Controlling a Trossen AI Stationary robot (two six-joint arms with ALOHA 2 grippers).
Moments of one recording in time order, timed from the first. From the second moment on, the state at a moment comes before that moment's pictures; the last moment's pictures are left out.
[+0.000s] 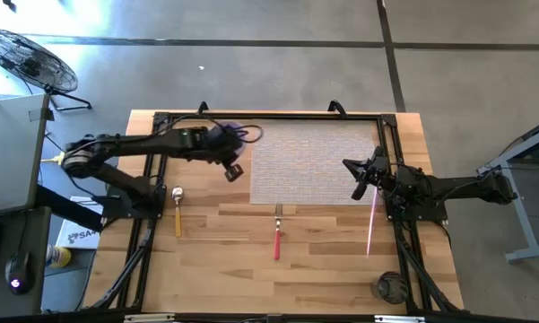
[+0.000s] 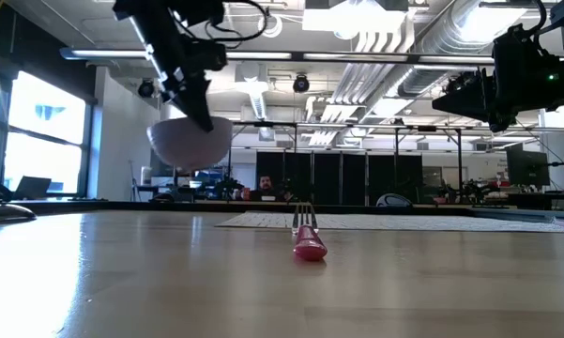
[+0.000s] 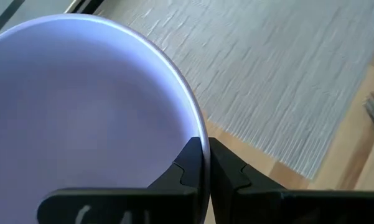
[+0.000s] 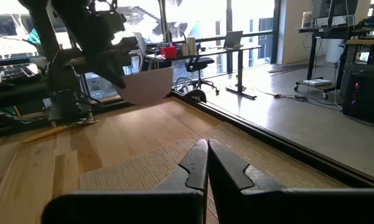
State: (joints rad) left arm 0.26 1.37 1.07 -0.65 -0.21 -0.19; right arm -0.02 0.23 0.01 0.21 0.49 0.10
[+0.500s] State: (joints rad) left arm 0.23 1.89 1.56 -0.57 -0.10 0.17; right arm -0.02 0.23 0.01 0.21 0.49 0.10
